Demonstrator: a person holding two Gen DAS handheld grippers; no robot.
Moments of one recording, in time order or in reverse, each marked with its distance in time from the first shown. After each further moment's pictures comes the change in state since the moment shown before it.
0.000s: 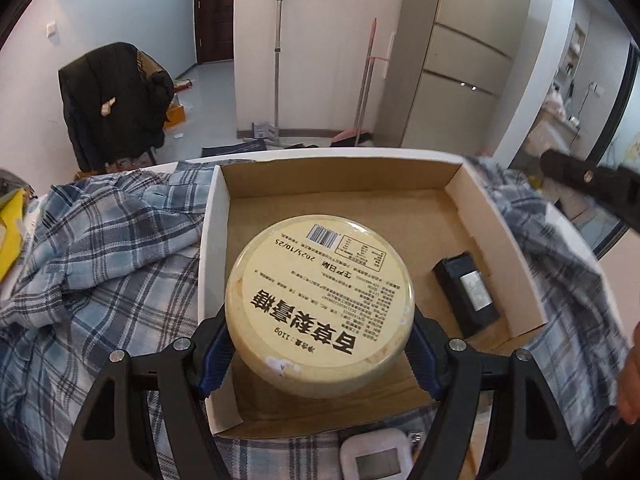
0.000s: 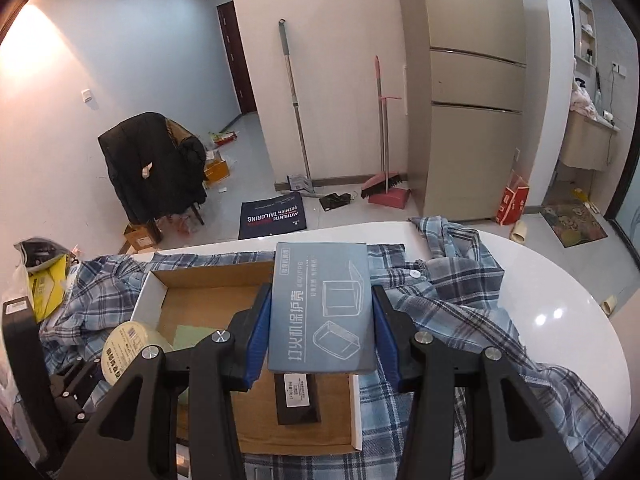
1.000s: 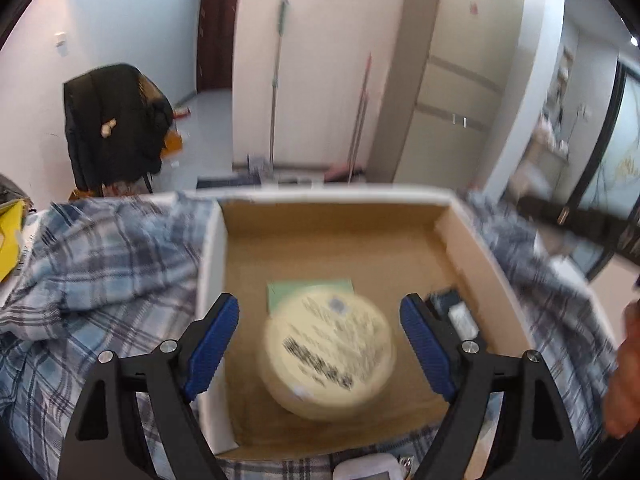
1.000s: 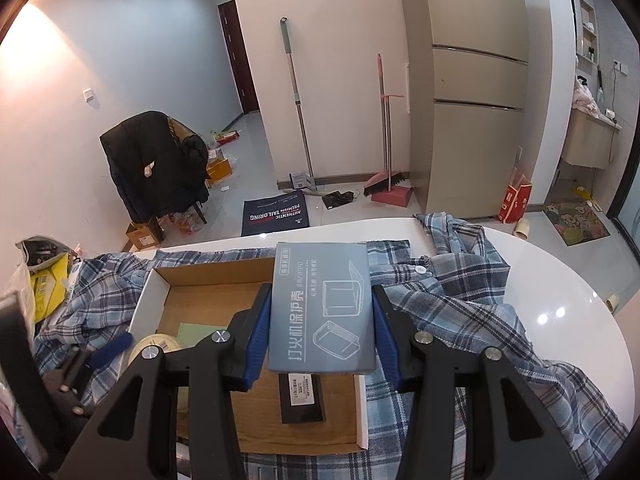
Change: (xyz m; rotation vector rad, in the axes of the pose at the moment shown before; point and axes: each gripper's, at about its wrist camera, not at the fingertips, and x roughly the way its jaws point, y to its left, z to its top) left arm -0.025 0.005 0.006 -0.036 -0.174 -0.053; right arm 0.002 0.006 0.000 0.006 0.008 0.005
